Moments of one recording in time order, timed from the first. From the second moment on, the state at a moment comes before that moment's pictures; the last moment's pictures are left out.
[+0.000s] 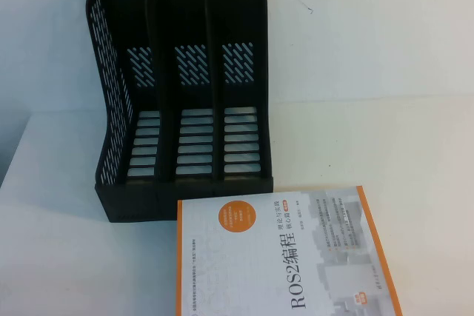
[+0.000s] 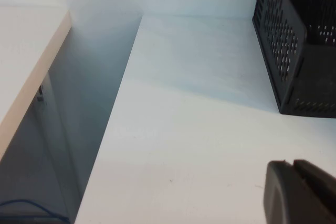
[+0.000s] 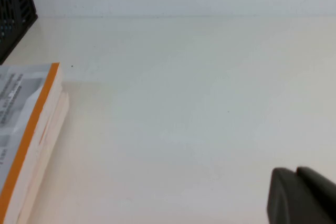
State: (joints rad) right arm 0.01 -0.01 0.02 0.04 0.42 -0.03; left arm -0.02 -0.01 0.03 0.02 0.39 -0.15
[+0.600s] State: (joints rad) right arm 0.01 -0.01 0.02 0.04 0.42 0.02; left arm -0.02 -0.01 0.03 0.02 0.39 -0.15
